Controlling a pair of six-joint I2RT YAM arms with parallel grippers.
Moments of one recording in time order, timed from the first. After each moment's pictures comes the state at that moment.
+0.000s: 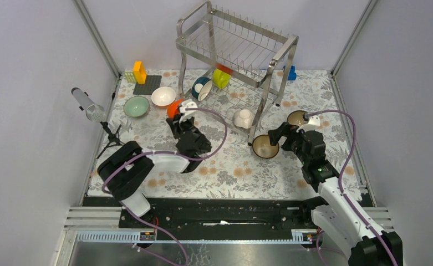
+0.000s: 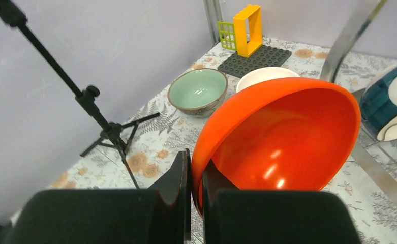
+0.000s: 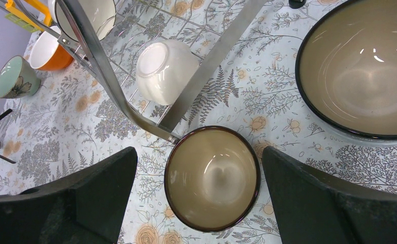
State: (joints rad) left arm -0.85 1.66 0.73 1.47 -1.55 0.79; right arm 0.26 0.77 0.41 0.04 -0.02 0.48
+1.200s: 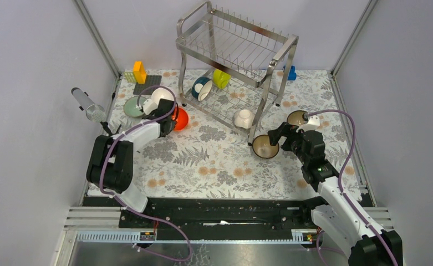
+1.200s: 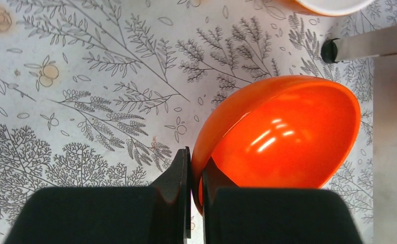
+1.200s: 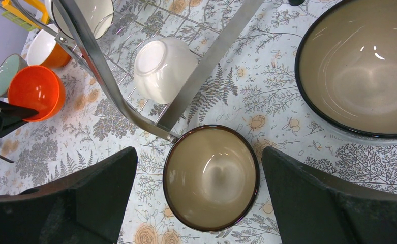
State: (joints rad) left arm -0.28 1.62 0.97 -0.29 -0.47 -0.97; right arm 0.26 0.78 0.41 0.04 -0.02 0.48
